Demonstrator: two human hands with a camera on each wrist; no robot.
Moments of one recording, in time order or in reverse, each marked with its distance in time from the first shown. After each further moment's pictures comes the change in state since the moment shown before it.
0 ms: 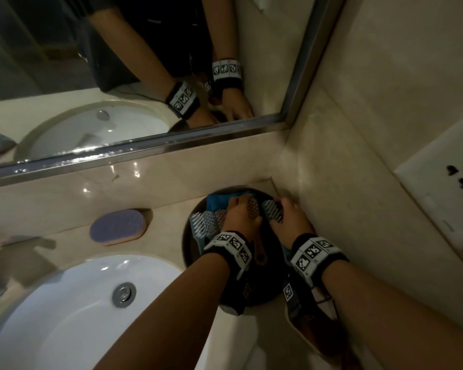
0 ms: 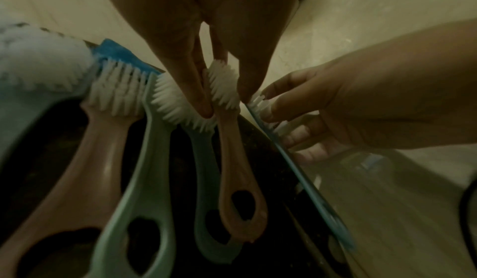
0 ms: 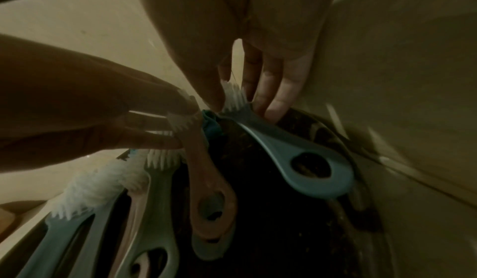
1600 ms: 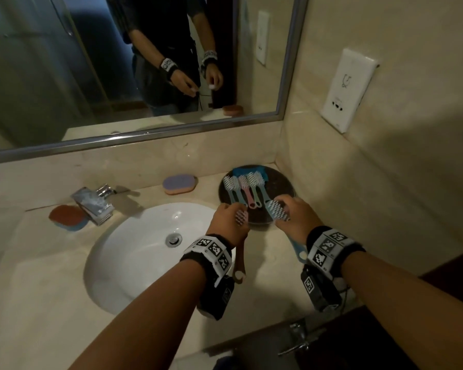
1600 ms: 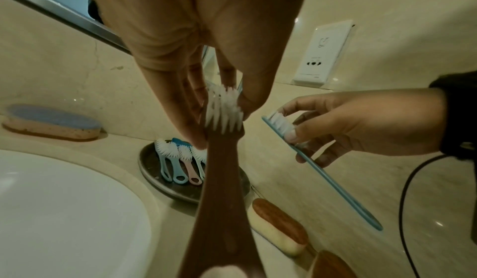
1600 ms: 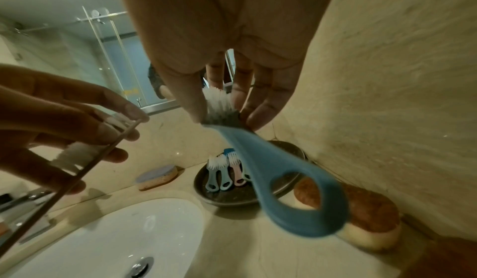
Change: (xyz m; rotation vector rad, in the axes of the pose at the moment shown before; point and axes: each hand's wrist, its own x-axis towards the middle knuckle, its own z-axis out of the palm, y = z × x) left_hand -0.309 -0.044 -0.040 0.027 0.180 0.138; right_hand -0.283 -0.001 0.001 -0.012 0.115 -0.309
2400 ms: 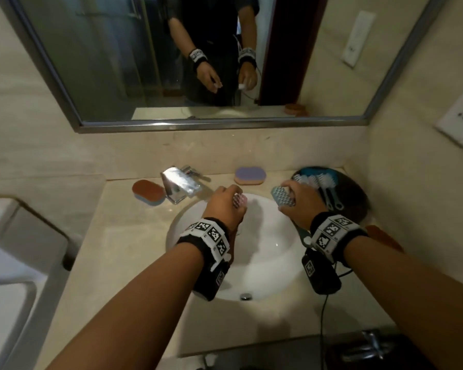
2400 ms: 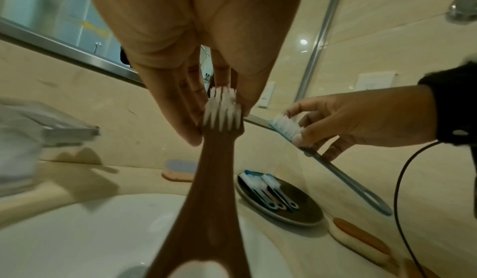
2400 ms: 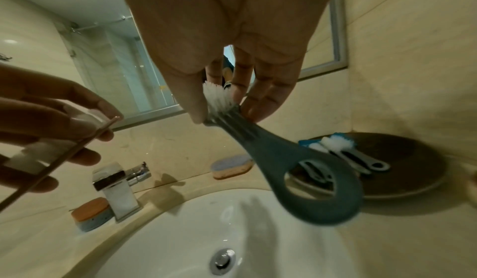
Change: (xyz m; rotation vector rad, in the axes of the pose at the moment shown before) left_hand -0.038 -0.151 -0.154 0.004 0.183 -0.023; right_hand 0.018 -0.180 0.101 -0.060 -0.002 -0.113
